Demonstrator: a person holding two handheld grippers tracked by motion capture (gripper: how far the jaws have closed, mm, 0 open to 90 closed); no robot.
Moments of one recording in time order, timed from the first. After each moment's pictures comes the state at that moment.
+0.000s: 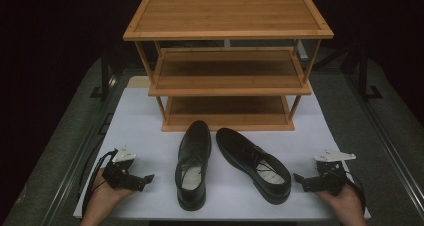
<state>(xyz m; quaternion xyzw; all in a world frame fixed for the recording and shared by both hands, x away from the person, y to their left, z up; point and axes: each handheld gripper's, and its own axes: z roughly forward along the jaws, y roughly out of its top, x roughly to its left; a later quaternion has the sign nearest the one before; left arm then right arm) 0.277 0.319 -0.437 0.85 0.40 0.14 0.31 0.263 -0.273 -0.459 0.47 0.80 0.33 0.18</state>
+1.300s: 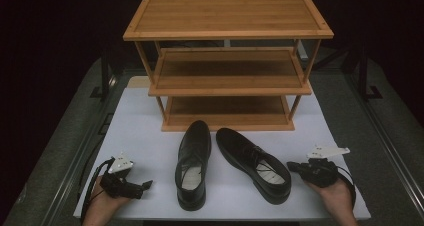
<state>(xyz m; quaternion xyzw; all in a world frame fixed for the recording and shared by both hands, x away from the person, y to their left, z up) 0.261 0.326 -0.451 0.84 0.39 0.16 0.33 0.269 -0.245 -0.435 0.40 0.82 0.39 0.12</state>
